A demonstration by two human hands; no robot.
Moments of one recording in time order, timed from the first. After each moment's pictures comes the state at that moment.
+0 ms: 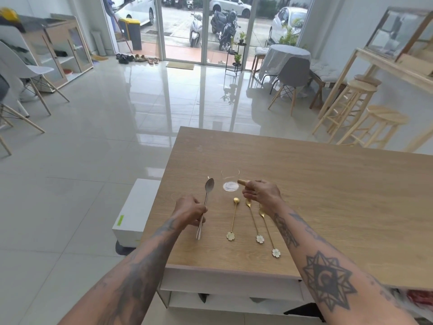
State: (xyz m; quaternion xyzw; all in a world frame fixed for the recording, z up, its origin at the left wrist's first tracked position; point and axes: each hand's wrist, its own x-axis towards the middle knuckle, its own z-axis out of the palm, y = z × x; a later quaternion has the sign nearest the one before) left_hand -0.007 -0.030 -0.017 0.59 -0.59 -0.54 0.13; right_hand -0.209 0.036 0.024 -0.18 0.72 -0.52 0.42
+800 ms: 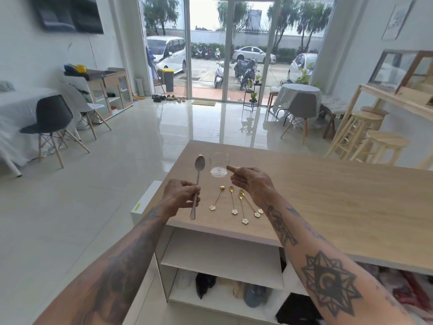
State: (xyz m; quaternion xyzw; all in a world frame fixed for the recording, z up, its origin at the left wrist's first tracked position) left_hand 0.021 0.156 0.081 0.53 -0.55 -0.55 0.34; right_hand -0.187 0.216 0.119 -0.27 0.53 -0.63 0.50
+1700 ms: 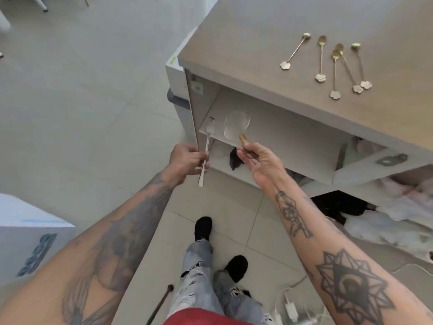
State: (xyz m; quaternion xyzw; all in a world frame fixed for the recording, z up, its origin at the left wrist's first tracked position) left_hand 0.123 0.256 -0.175 0.66 -0.35 -0.61 0.26; right_hand -0.064 0.277 -0.152 0.01 0.53 -0.54 0.65
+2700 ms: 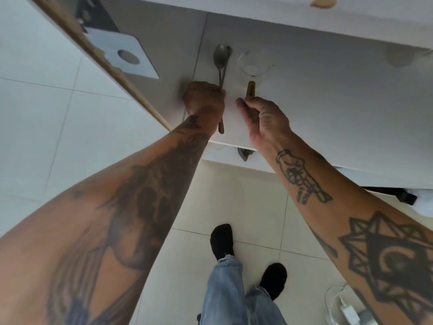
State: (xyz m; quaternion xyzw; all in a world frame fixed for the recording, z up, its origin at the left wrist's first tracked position) left_hand 0.042 -0.005 -0.393 0.72 -0.44 -0.47 0.27; right_hand -0.053 0.055 -0.384 0.17 0.51 -0.62 0.57
